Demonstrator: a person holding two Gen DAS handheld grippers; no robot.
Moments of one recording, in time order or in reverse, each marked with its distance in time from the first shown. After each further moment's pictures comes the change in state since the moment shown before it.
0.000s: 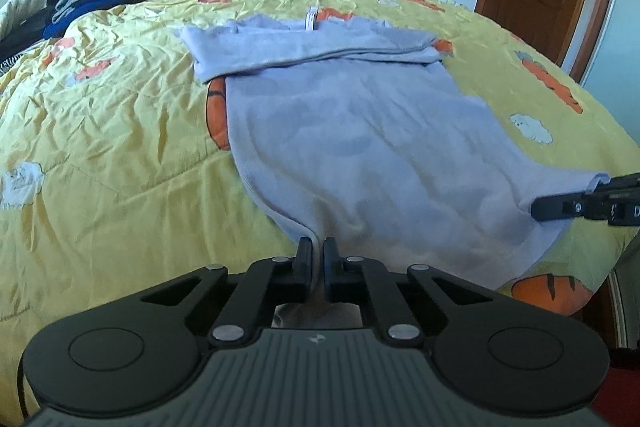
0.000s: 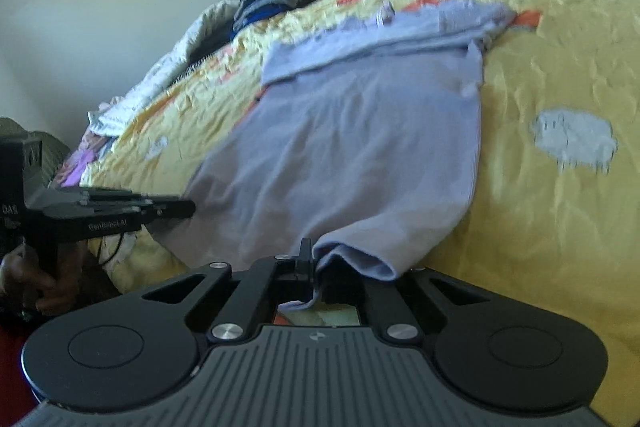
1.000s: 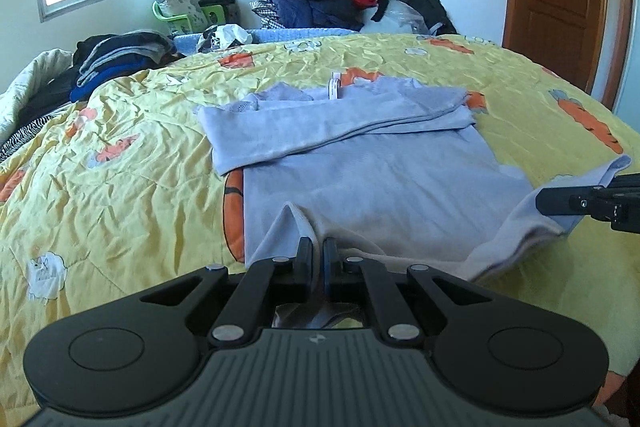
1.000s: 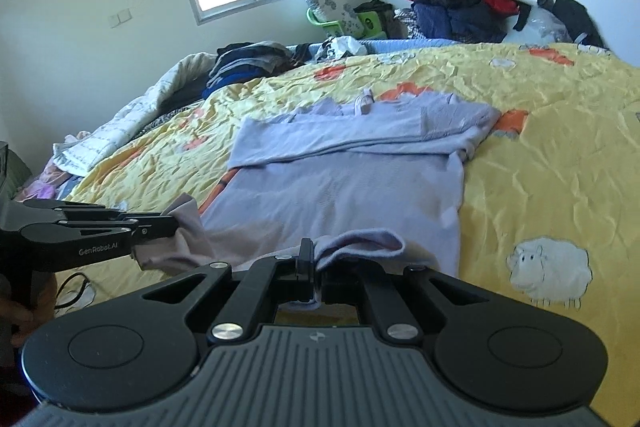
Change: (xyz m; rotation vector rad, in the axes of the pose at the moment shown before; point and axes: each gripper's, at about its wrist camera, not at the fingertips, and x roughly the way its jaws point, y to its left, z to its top) left arm 0.018 -0.017 0.055 0.040 -0.137 0.145; right arm 0.018 0.010 0.054 -0.085 -0.185 -0.147
